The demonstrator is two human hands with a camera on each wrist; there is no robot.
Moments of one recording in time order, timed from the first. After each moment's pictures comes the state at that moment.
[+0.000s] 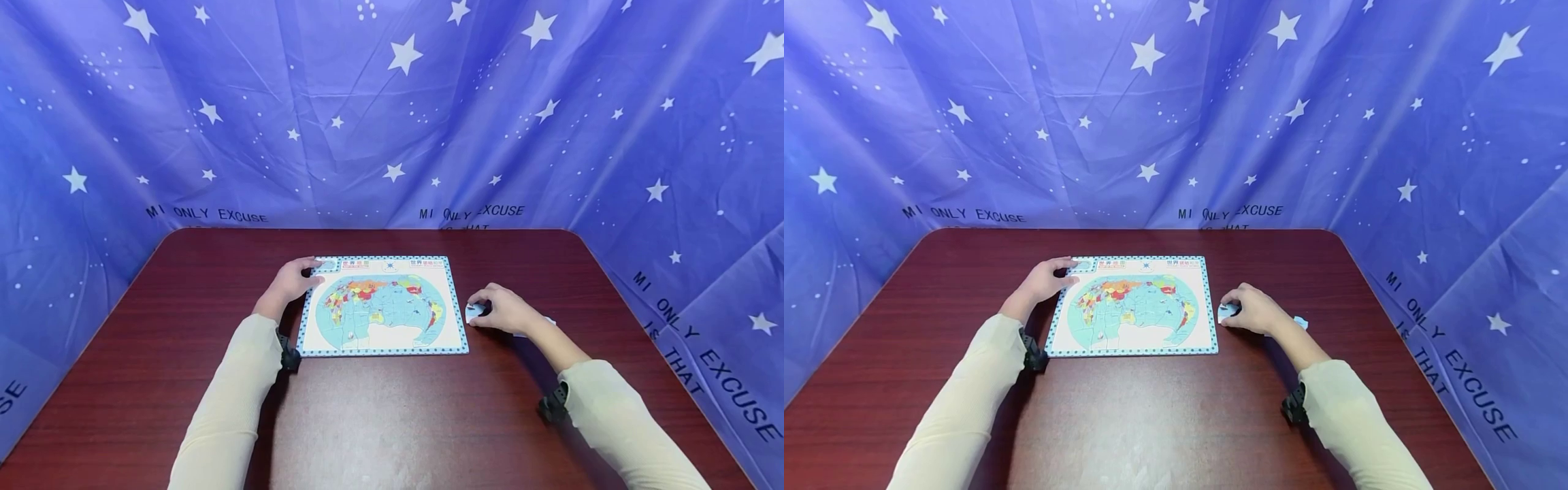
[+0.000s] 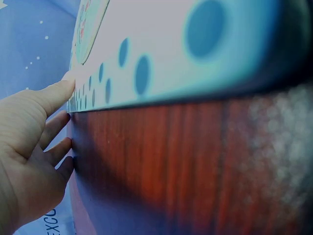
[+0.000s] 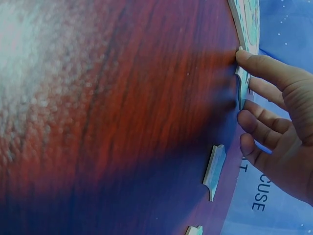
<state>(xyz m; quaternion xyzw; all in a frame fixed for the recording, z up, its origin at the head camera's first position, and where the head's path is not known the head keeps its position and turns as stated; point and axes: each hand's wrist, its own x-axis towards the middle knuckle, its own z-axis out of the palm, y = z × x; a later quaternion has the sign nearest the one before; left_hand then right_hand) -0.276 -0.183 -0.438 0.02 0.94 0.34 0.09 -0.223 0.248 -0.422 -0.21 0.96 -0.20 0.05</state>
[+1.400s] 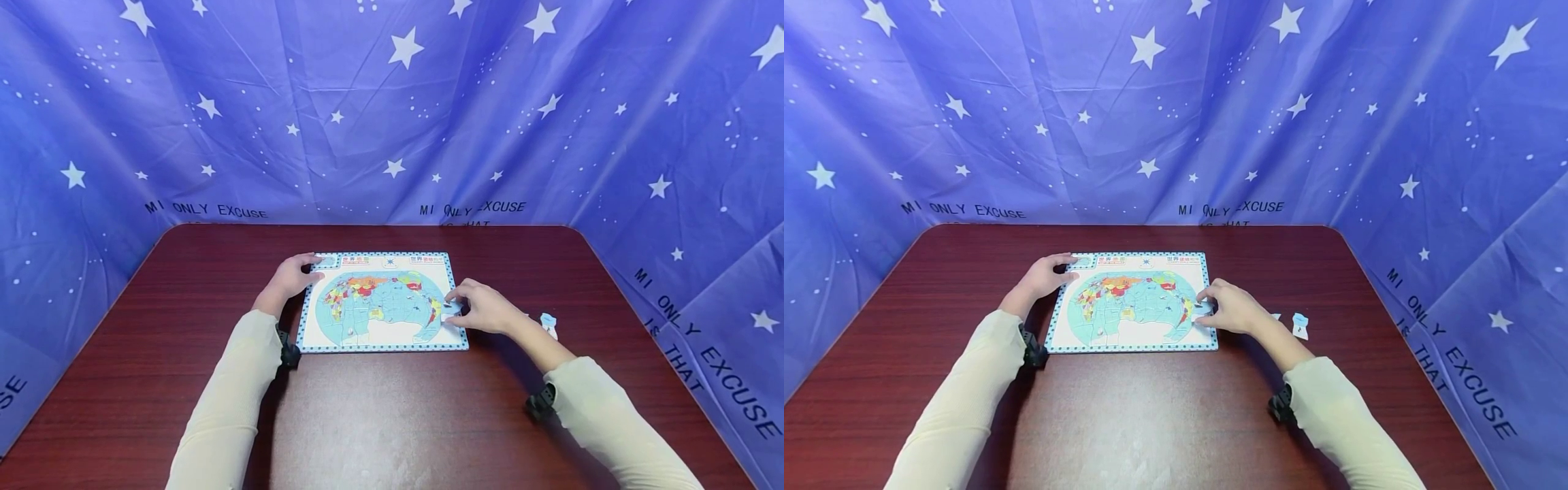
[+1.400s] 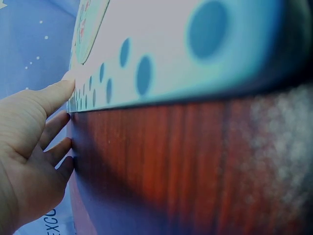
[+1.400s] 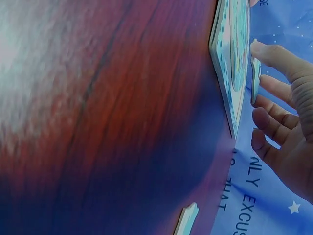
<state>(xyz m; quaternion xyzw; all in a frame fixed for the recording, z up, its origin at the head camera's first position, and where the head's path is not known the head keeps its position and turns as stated) -0.280 -0.185 -0.441 0.02 0.94 0.34 0.09 -0.213 0.208 -0.408 -0.27 0.94 -0.20 0.03</state>
